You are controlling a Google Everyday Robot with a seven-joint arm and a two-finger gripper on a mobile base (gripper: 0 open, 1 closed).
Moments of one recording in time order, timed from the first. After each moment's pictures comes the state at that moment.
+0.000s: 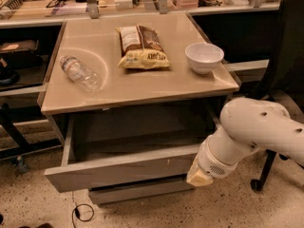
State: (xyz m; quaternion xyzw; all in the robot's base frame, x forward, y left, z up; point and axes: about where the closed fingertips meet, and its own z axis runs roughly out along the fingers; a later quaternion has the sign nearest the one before) arm 0.396 -0.124 0.670 -0.58 0.79 0.13 0.10
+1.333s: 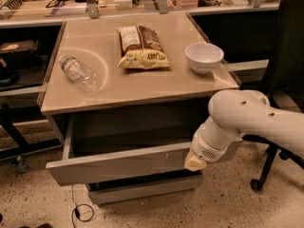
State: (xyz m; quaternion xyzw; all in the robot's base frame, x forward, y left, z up) arm 0.454 -0.127 0.650 -0.59 0.80 0.10 0.10
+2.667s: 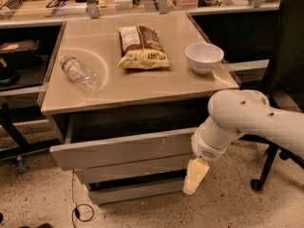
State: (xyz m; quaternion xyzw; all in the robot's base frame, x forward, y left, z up) arm 0.454 -0.127 0.650 -0.59 0.80 0.10 0.10
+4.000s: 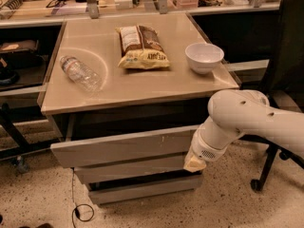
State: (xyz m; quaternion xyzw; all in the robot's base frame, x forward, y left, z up) arm 0.454 -0.127 0.650 -0.59 0.80 0.10 0.10
